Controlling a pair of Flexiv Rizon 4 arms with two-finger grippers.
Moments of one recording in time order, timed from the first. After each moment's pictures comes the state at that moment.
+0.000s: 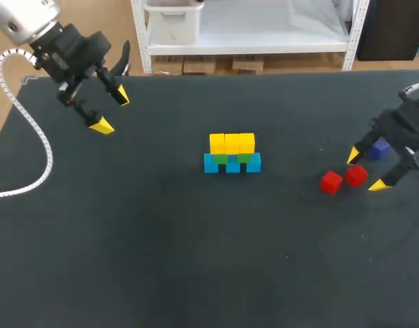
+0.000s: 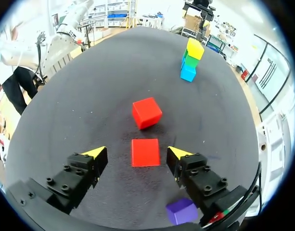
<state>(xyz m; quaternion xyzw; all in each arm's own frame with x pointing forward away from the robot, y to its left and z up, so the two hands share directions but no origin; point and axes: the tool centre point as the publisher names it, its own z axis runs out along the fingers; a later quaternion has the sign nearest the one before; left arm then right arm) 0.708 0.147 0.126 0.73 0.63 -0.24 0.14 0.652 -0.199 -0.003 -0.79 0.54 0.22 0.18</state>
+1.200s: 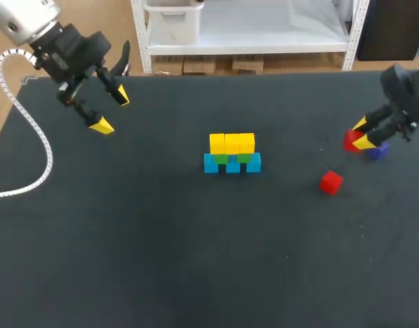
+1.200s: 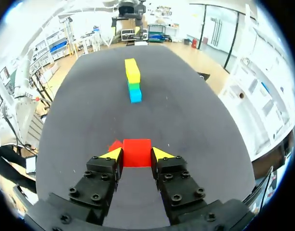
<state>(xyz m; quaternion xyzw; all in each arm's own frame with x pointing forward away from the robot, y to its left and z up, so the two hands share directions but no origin) 0.708 0.147 0.126 0.73 0.63 -0.24 0.14 0.669 -0.169 0.086 -0.59 0.73 0.22 0.25</state>
